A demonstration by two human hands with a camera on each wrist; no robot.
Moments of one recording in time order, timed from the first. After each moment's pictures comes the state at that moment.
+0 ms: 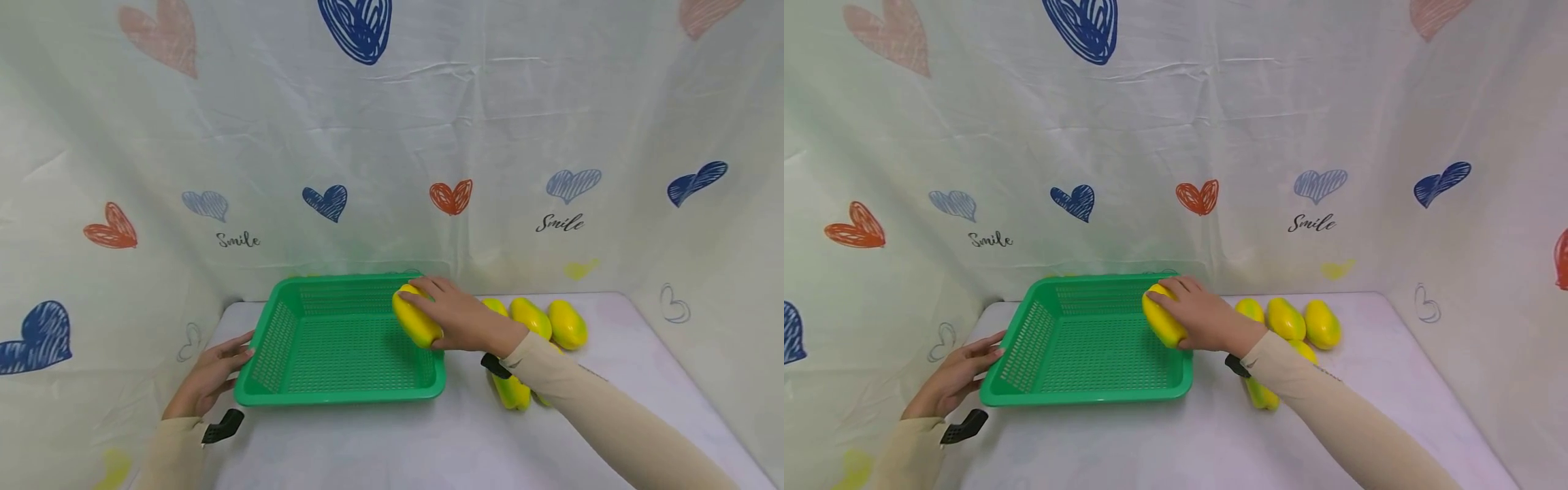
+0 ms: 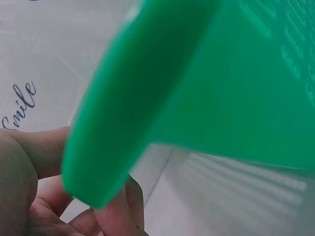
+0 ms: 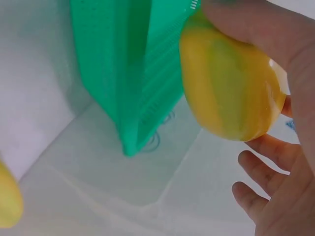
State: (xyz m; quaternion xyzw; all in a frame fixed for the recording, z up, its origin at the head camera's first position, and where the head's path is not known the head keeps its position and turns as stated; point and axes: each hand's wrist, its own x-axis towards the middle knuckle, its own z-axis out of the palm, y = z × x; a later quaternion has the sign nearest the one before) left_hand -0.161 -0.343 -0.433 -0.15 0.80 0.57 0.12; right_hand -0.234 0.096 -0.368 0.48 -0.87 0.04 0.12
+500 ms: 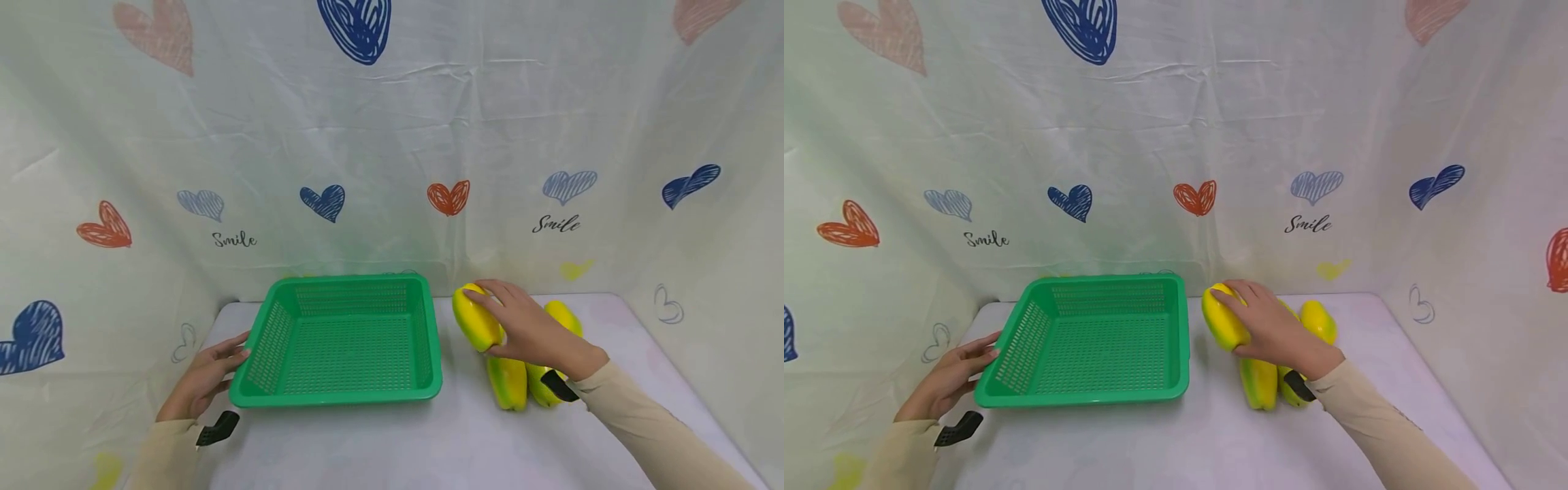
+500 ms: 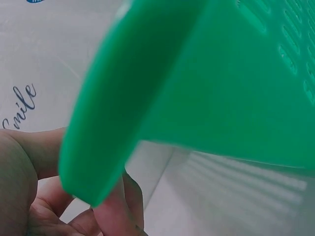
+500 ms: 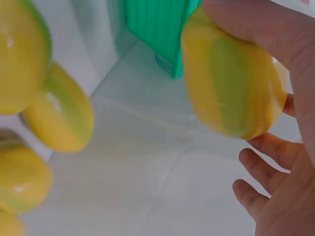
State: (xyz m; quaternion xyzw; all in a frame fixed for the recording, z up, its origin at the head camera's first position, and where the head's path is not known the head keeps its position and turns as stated) left_hand -0.161 -0.342 -0.435 -0.15 0.81 0.56 0.11; right_hand -0.208 0.186 -0.371 0.40 -0.90 0.10 0.12
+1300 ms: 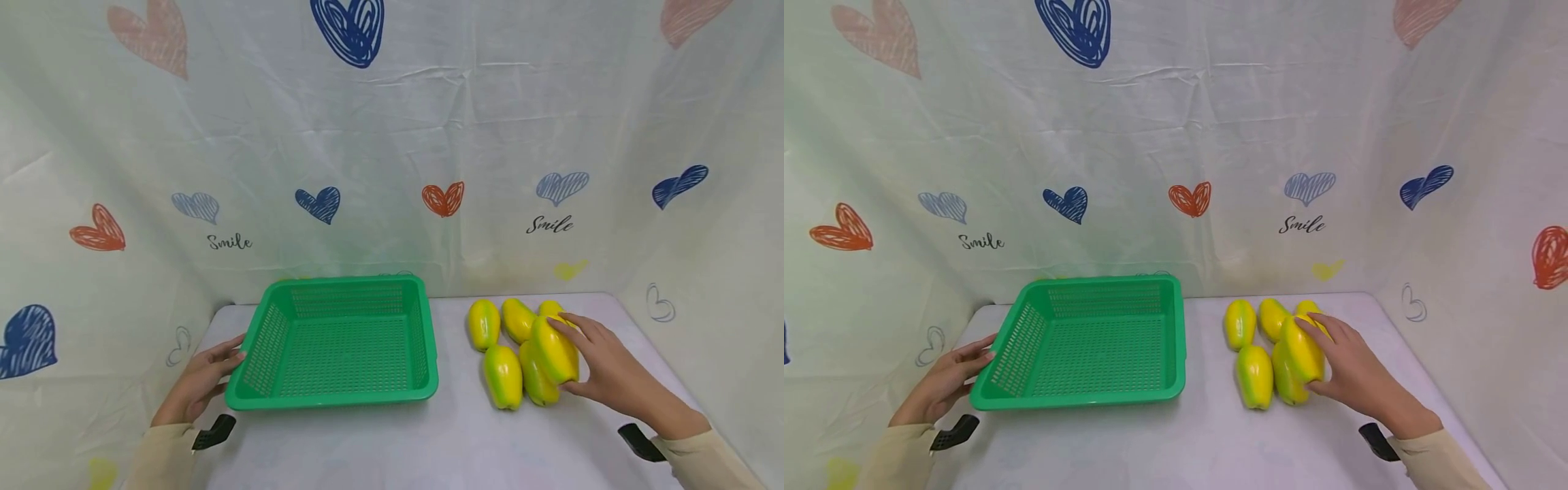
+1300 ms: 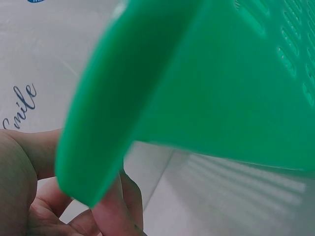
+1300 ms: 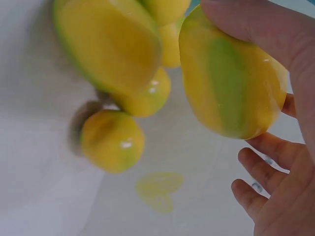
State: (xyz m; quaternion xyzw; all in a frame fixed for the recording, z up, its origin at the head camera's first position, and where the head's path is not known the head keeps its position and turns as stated) left_hand -0.161 -0.340 -0.436 -0.17 0.81 0.55 0.11; right_hand -0.158 0.296 -0.415 0.25 -0.95 0.13 0.12
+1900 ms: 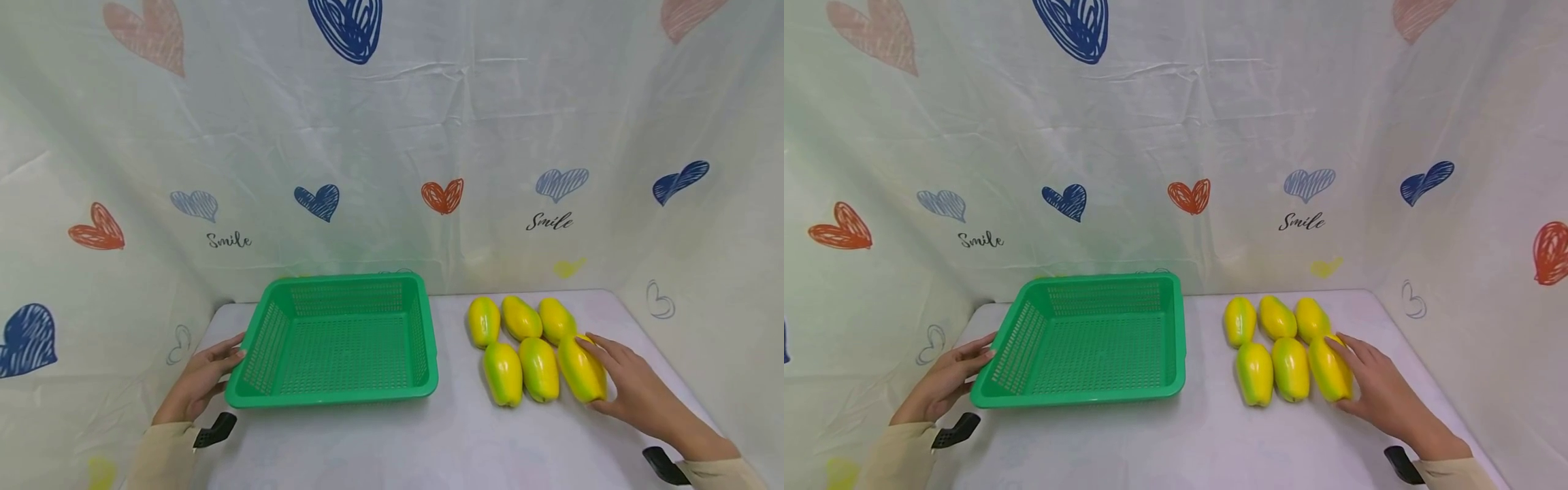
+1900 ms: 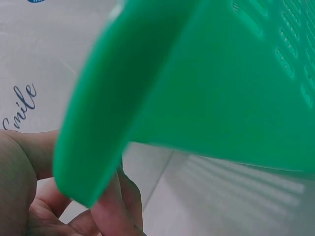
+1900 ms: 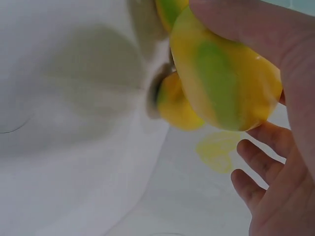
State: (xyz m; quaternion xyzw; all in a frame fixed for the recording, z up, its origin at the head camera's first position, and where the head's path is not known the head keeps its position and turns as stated) left_hand -0.159 -0.341 -0.435 -0.15 0.80 0.56 0.11; right_hand -0.141 0.341 -0.458 0.23 -0.96 0.13 0.12
